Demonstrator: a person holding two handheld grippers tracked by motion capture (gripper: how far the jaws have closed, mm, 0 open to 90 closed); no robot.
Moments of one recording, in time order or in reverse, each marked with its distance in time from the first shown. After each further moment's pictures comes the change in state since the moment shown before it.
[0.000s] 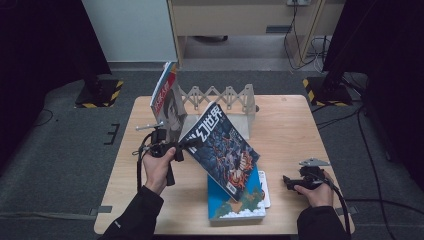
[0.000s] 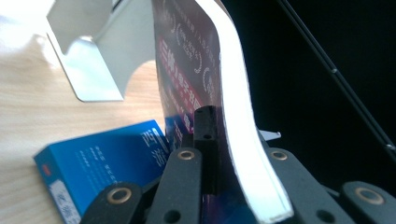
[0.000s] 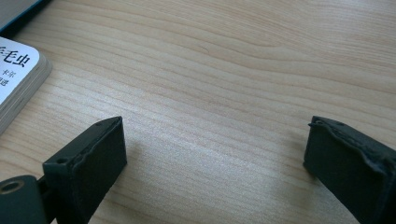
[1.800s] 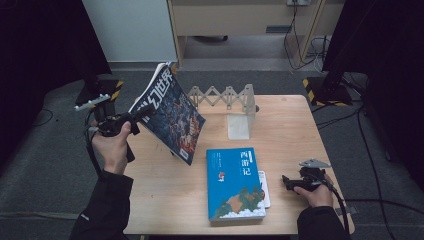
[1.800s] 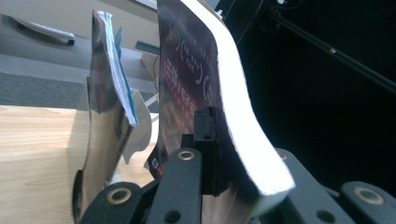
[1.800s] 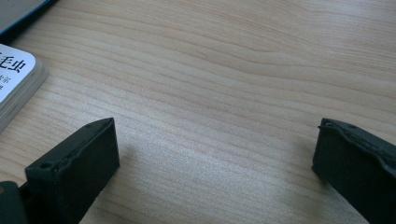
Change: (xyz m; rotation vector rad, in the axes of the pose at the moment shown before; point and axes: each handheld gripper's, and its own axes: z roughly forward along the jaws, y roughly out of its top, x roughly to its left) left arm -0.046 0.075 -0.100 -0.262 0.317 0.270; right arm 0.000 -0.004 0.004 -0.041 -0.004 0.004
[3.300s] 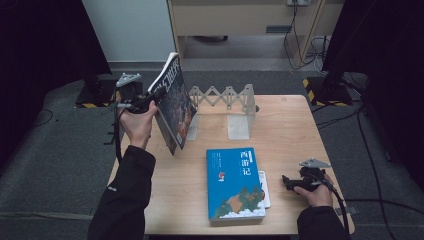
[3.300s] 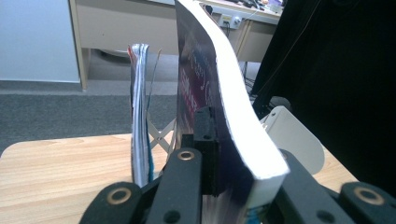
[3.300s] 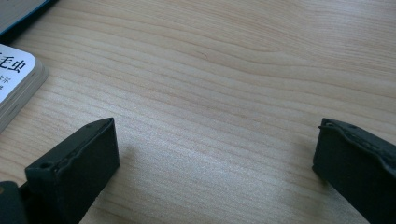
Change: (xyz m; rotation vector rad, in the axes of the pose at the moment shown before) left arm -0.014 0.021 0.076 0.028 0.278 0.188; right arm 0.000 0.000 0.000 0.002 0.003 -0.002
